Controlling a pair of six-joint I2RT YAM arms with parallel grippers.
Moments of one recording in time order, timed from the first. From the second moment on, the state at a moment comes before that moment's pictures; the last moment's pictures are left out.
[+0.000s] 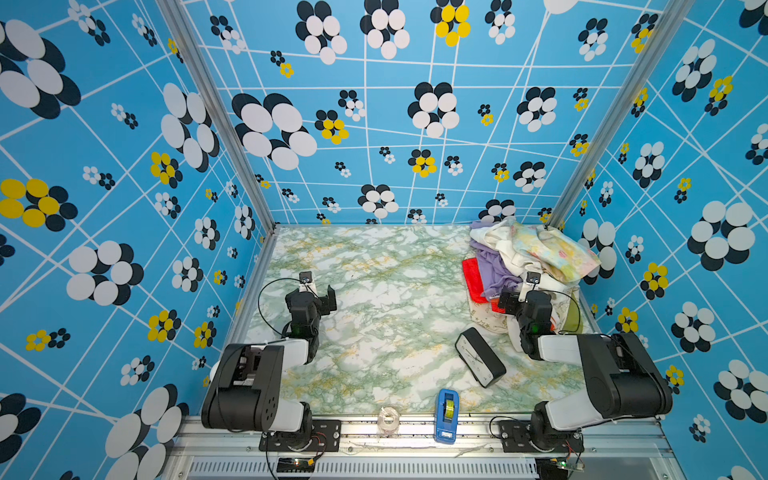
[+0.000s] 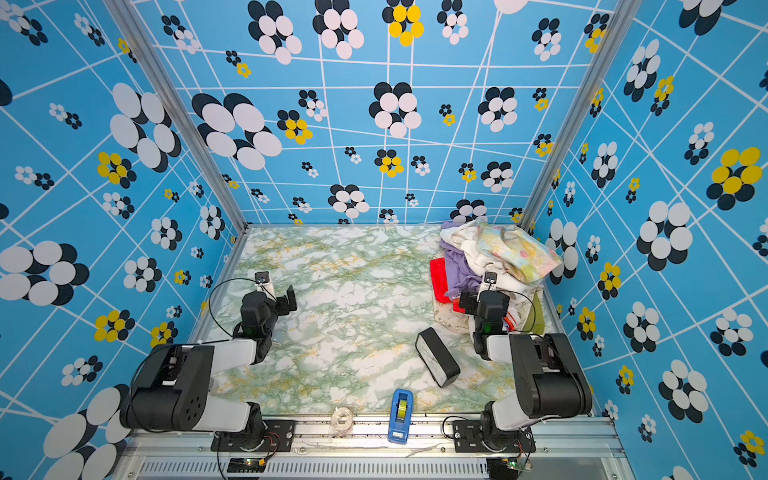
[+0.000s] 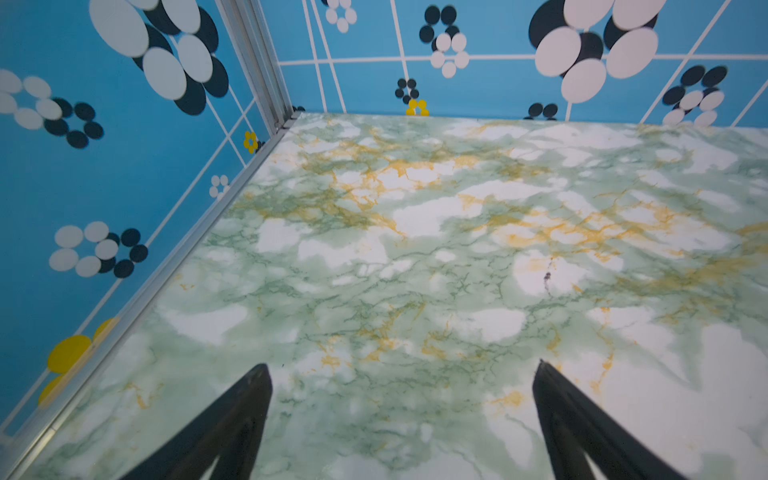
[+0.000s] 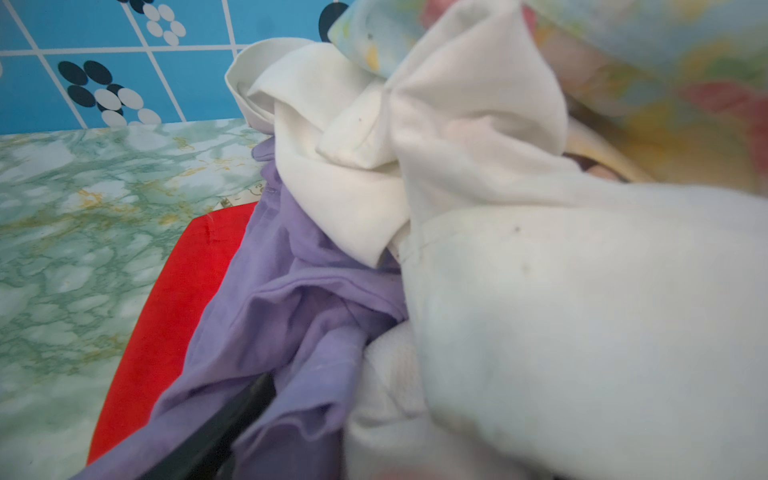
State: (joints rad) left arm -0.06 1.36 0.38 0.67 -0.20 -0.04; right arm 0.03 1.46 0.39 0.69 0.28 0.05
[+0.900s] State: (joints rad) left arm -0.38 1.00 0.89 -0.48 -0.23 -0.22; right arm 0.22 1.19 1.14 -0.71 0.35 0.22
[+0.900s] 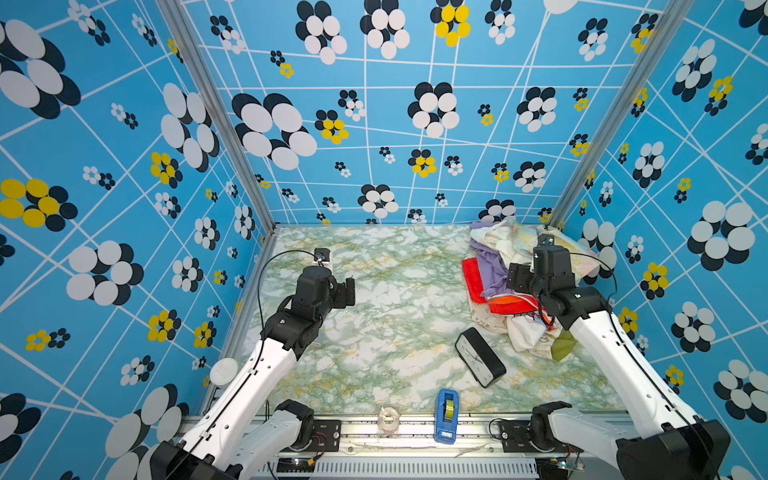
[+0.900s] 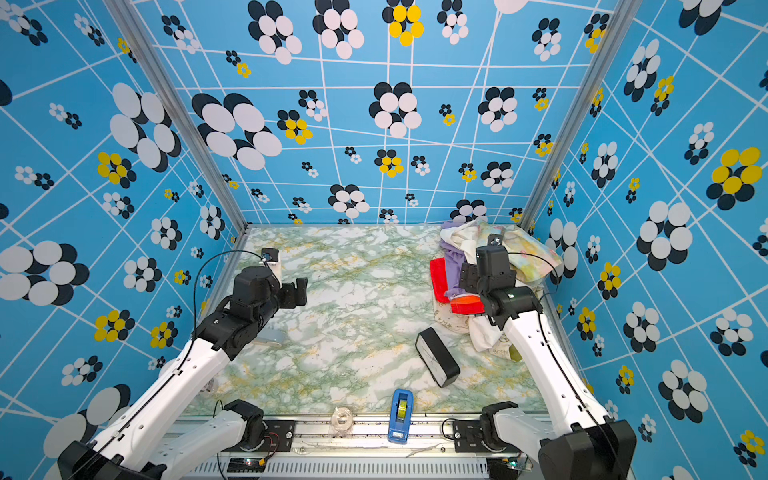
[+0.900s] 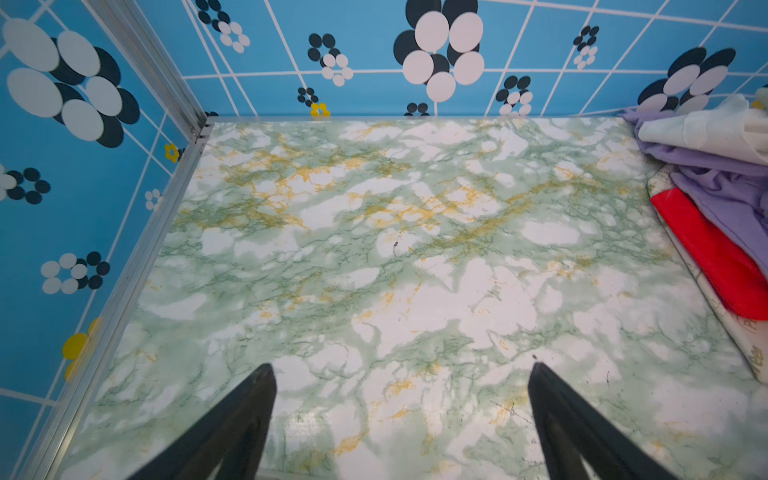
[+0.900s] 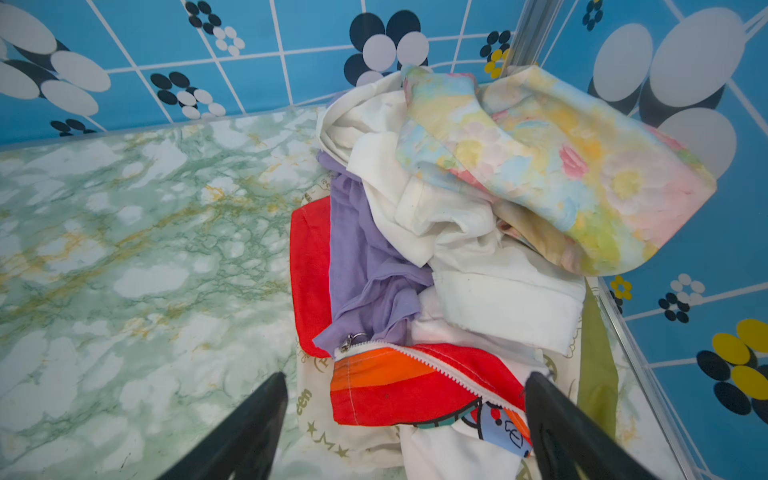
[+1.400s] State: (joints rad) left arm -0.47 1.04 0.89 -0.56 -0.29 -0.30; right arm 0.27 1.57 1.37 -0.87 0.38 0.24
